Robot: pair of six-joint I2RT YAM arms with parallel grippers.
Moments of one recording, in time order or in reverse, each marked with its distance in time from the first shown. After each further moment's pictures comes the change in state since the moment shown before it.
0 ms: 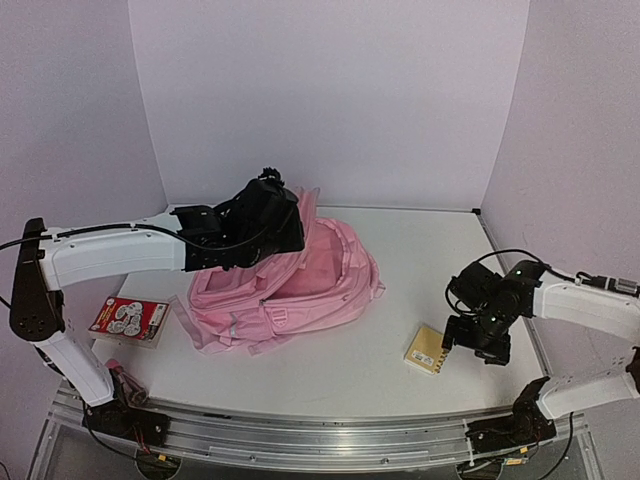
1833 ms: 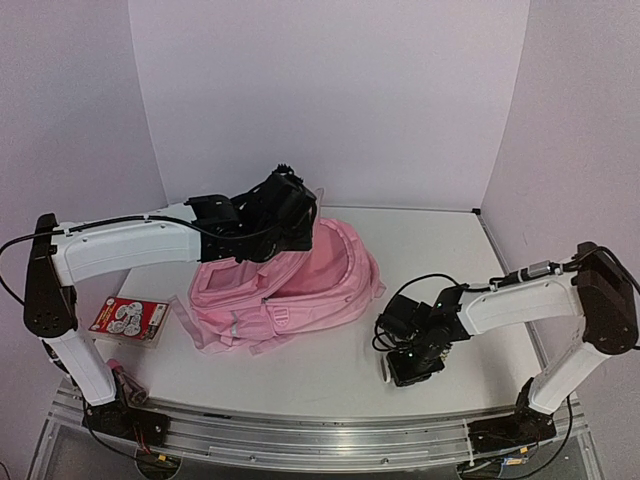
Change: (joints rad) left arm -0.025 0.085 0.146 -0.148 -0.056 0.053; right arm 0.325 0.430 0.058 0.357 -0.140 -0.331
